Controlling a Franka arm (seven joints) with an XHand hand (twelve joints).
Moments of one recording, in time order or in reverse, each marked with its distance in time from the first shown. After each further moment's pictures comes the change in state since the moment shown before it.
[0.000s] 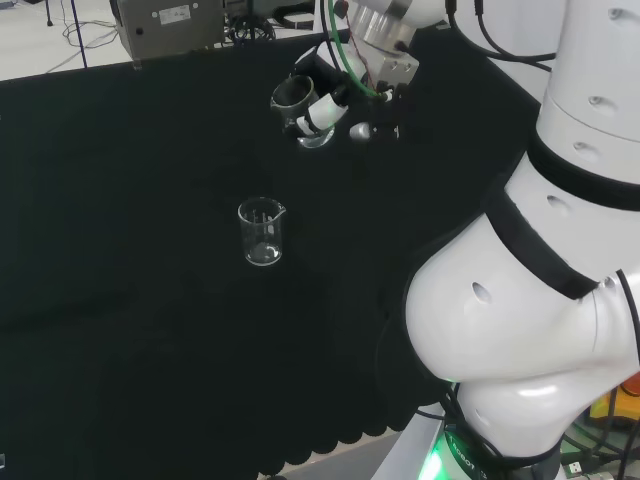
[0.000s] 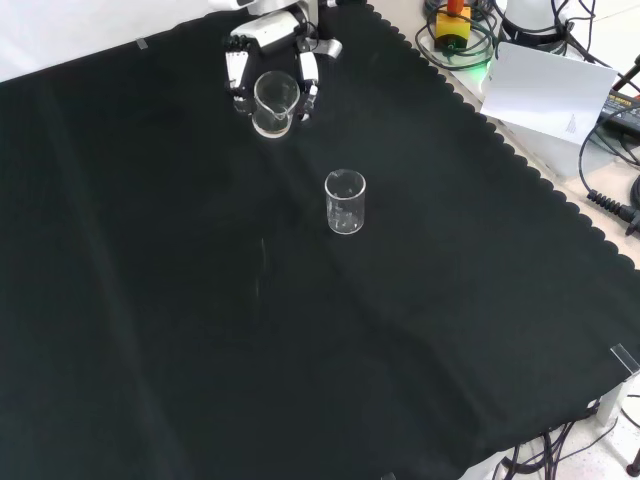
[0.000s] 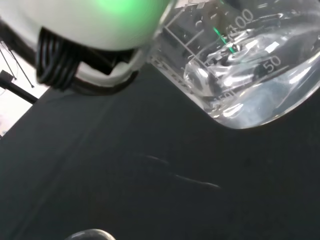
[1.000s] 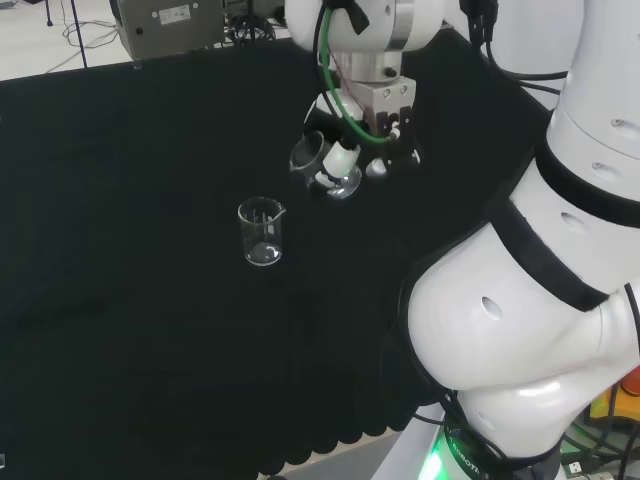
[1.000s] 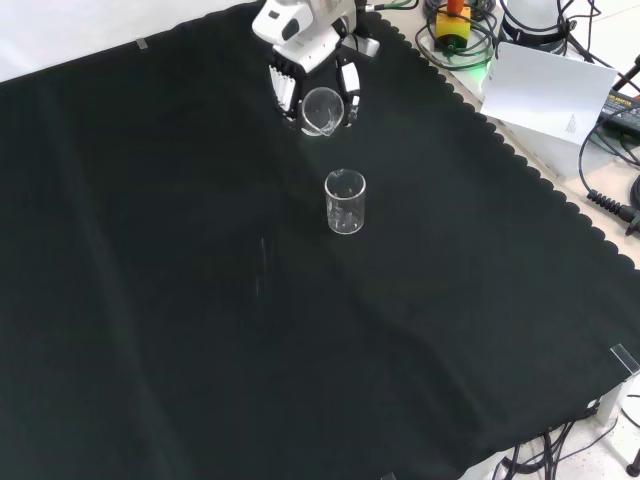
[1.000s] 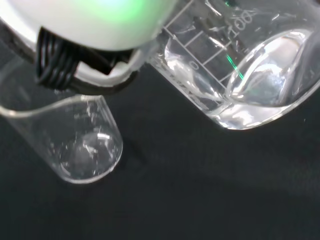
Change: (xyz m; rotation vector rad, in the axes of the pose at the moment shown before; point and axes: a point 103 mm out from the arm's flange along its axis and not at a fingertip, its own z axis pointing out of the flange) arm 0.007 -0.069 0.034 0.267 -0.255 0.049
